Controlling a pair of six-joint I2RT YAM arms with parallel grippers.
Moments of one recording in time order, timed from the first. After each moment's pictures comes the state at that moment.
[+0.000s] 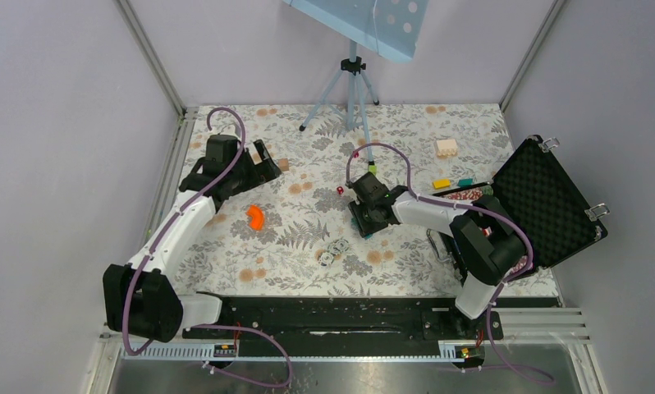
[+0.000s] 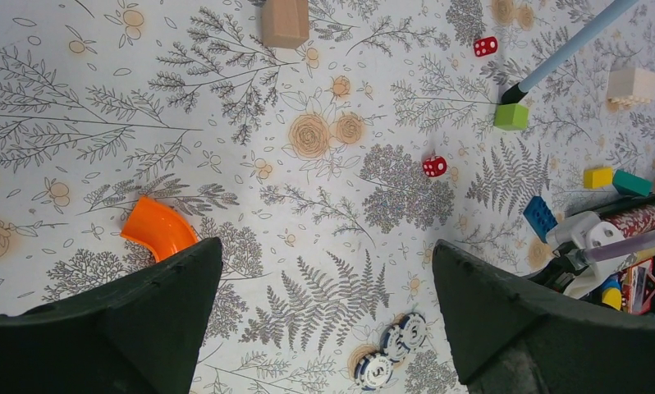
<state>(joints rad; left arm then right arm) -0.20 1.26 1.02 -0.45 0.09 -0.56 0.71 1.73 1.01 -0.41 0.02 0.24</state>
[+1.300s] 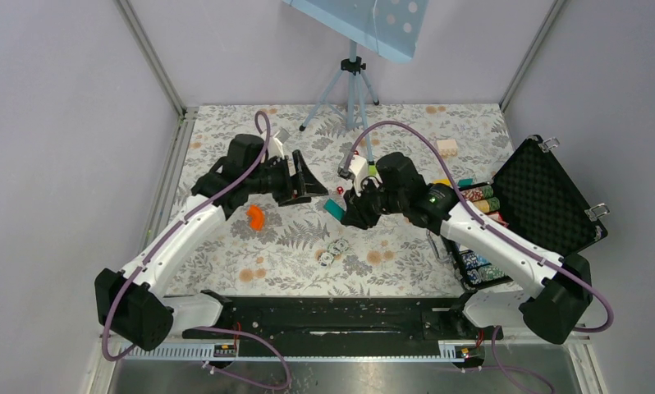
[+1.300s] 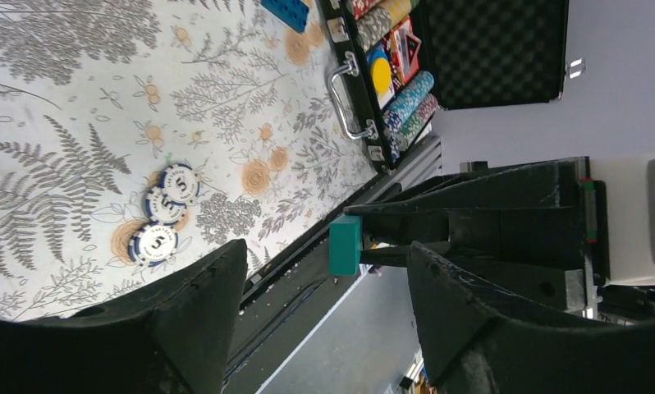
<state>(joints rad) -0.42 1.23 1.10 -0.50 0.59 -0.74 0.76 1.28 1.10 -0.49 -0.40 -0.07</state>
